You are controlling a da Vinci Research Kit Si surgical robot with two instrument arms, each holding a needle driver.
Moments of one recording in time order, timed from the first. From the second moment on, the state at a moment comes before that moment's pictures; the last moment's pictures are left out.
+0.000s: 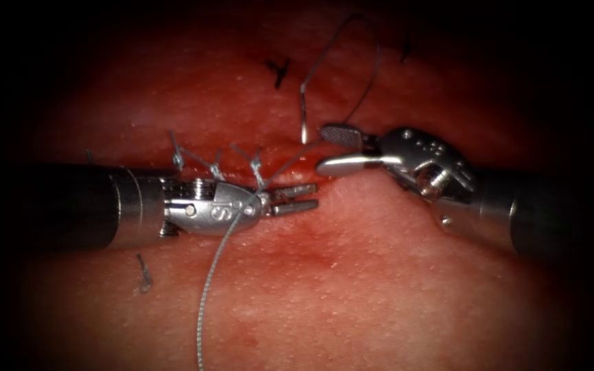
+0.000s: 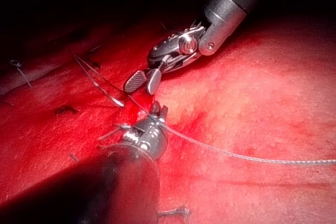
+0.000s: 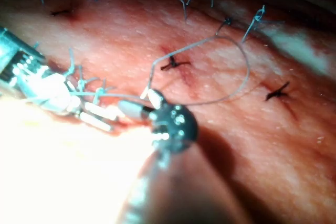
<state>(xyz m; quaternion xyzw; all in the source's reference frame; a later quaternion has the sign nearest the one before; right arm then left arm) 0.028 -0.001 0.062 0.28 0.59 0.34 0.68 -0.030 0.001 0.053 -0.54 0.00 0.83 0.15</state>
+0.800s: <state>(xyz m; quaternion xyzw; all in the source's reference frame) 0.028 0.000 0.059 0.19 0.60 0.21 0.75 -0.027 -0.002 0.047 -0.57 -0.37 0.71 0.19</state>
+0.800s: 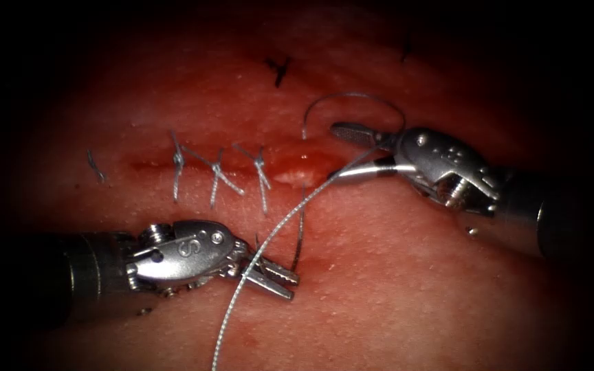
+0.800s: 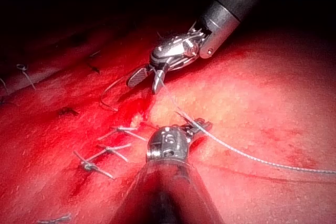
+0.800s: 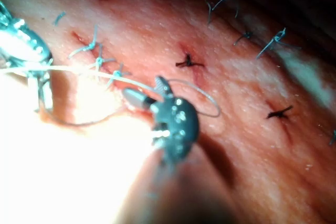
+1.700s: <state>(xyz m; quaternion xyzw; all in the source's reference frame) 0.015 -0.009 0.054 0.27 0.47 0.11 0.84 -0.029 0.003 0.045 -0.43 -0.01 0.89 0.13</state>
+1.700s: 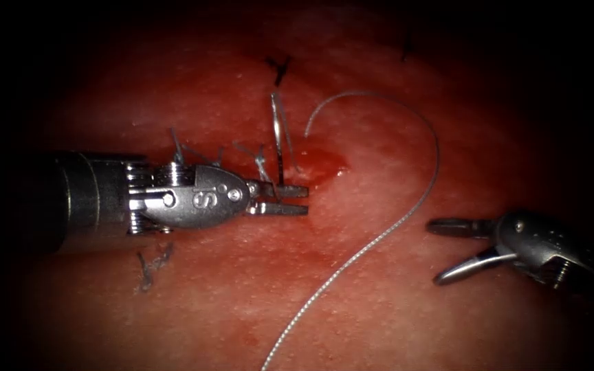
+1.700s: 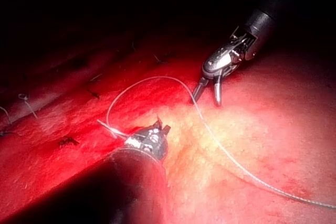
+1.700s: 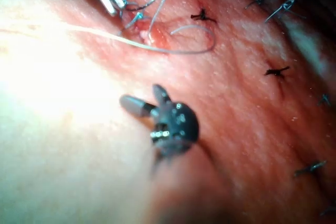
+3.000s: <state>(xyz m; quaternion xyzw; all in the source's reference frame) 0.030 0.007 0.042 0.29 0.48 0.43 0.71 -0.031 0.003 0.046 -0.43 0.10 0.89 0.06</state>
